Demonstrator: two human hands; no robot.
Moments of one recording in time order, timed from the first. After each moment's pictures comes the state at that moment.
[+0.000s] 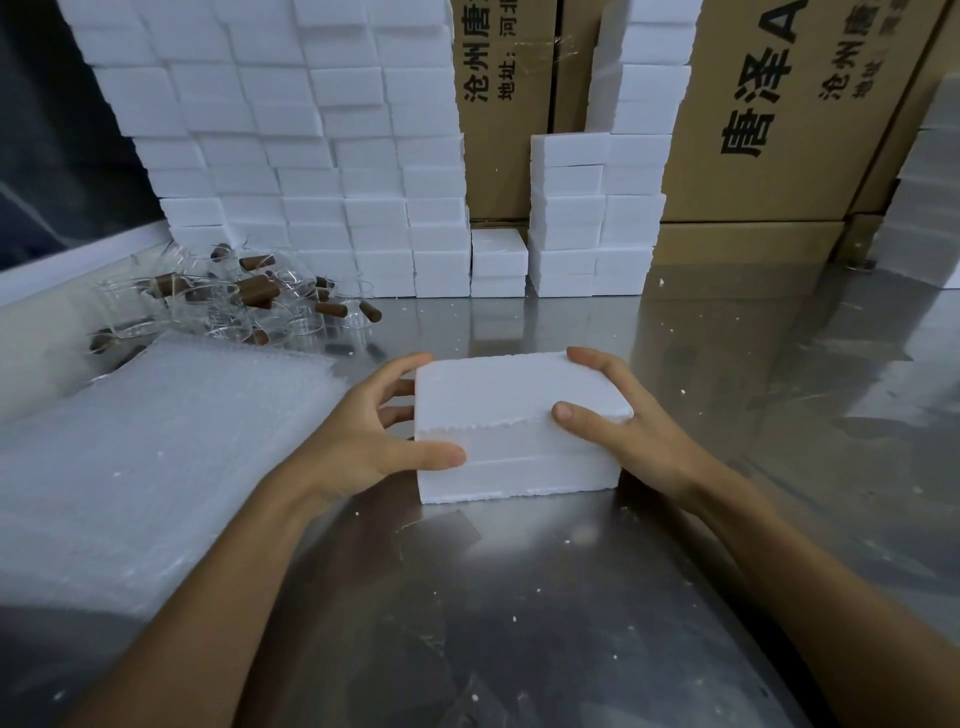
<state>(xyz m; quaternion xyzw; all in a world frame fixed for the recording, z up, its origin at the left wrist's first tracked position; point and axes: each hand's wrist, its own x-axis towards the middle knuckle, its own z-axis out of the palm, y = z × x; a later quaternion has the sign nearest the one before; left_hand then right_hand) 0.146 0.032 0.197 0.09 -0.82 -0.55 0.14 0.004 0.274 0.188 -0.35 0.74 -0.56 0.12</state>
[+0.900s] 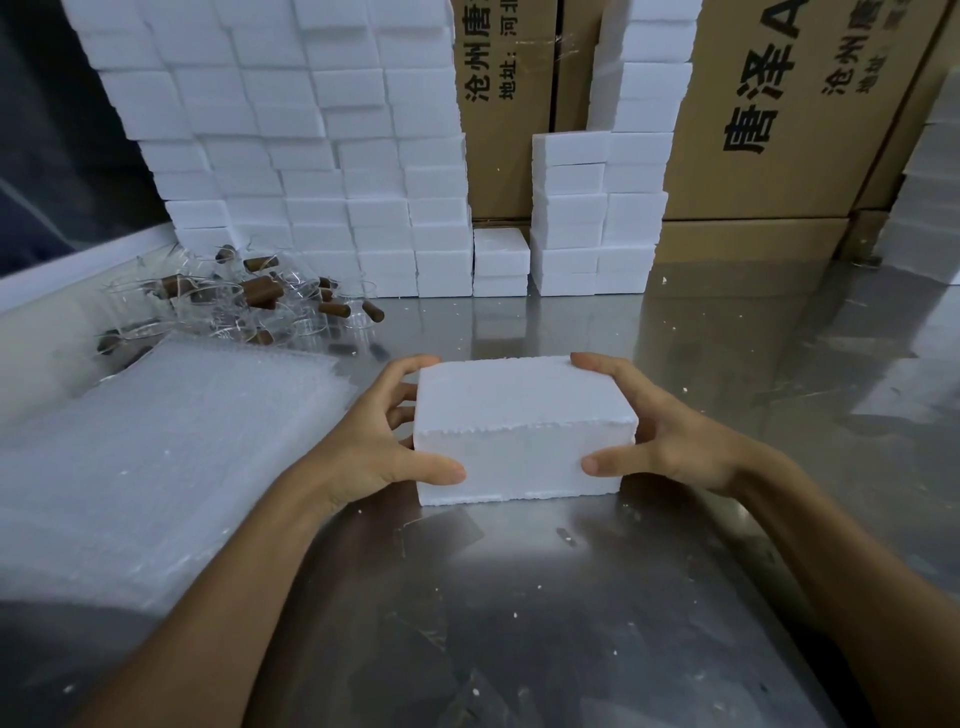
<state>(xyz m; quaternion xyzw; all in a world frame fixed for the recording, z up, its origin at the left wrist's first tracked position) 0.143 0.032 0.189 0.06 -0.81 -0.57 0.12 -0.023 0.298 0.192 -0.44 0.73 -0.47 0.24</state>
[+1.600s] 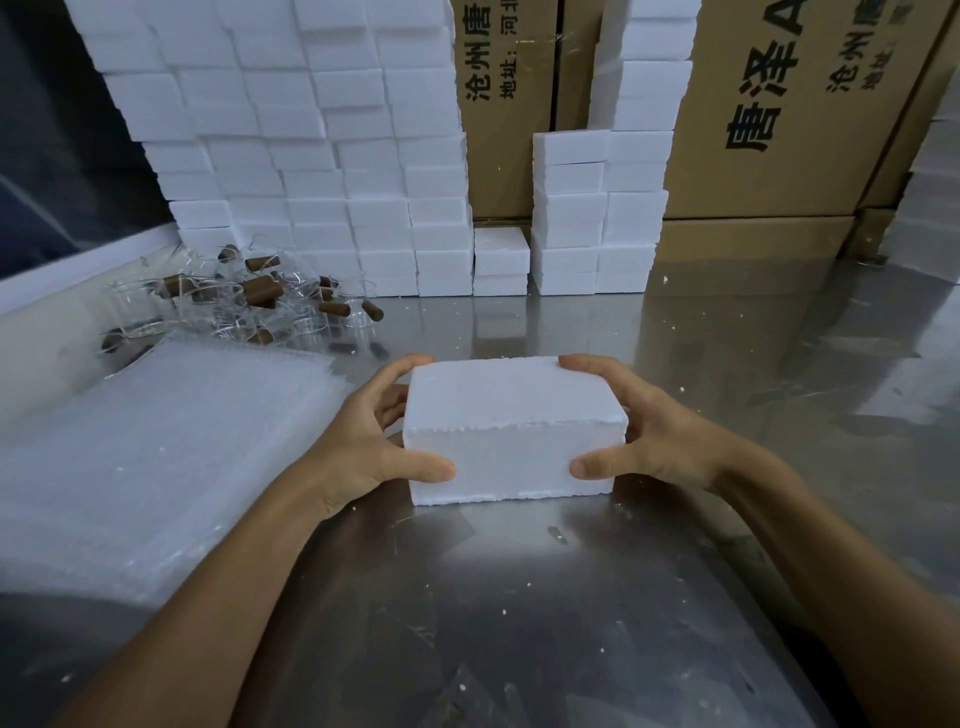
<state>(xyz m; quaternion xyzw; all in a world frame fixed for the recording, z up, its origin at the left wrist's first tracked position) 0.147 0.036 0.187 0.08 -0.79 -0.59 0.13 -0.023 0.294 0.193 -0.45 0.72 -0.48 0.24</state>
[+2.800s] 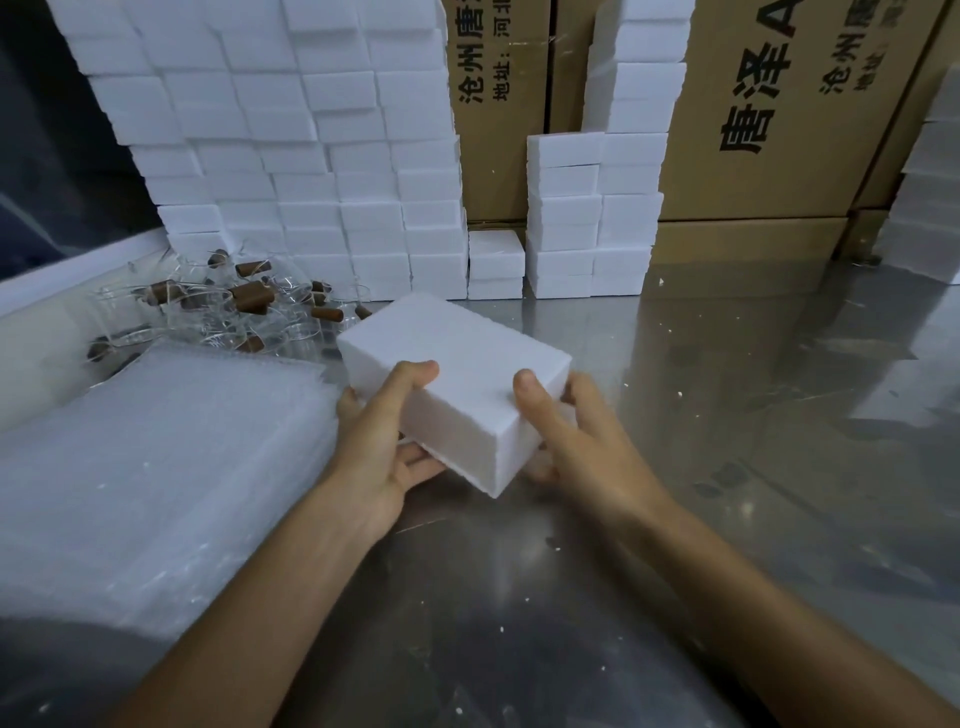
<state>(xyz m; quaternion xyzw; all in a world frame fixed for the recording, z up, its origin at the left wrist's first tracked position) 0.131 0.084 0.208 0.26 -0.47 -0.81 0.23 0.055 0.244 0.197 -0.26 0.71 -0.64 0.14</state>
